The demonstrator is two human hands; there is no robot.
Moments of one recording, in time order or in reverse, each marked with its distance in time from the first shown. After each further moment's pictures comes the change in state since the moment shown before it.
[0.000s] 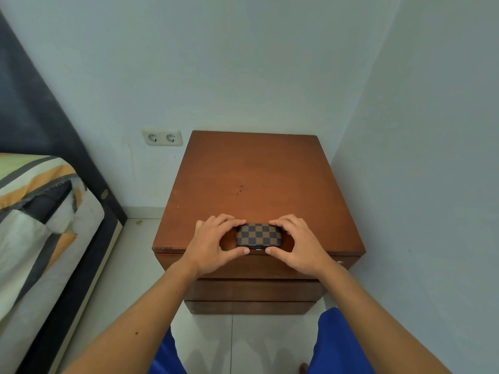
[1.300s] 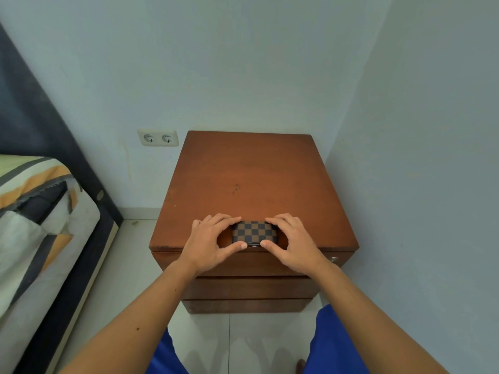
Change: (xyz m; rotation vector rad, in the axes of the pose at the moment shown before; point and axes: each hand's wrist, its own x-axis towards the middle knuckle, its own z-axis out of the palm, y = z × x) left_hand -0.002 0.000 0.005 0.025 0.032 -0.013; right_hand -0.007 -0.008 0.003 -0.038 0.034 0.028
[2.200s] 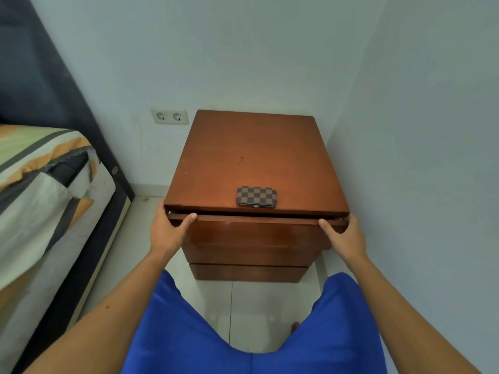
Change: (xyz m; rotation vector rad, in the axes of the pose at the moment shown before) left_hand -0.108 -0.024 -0.024 -0.416 0.392 -0.624; right_hand -0.109 0.058 -0.031 0.293 0.355 0.697
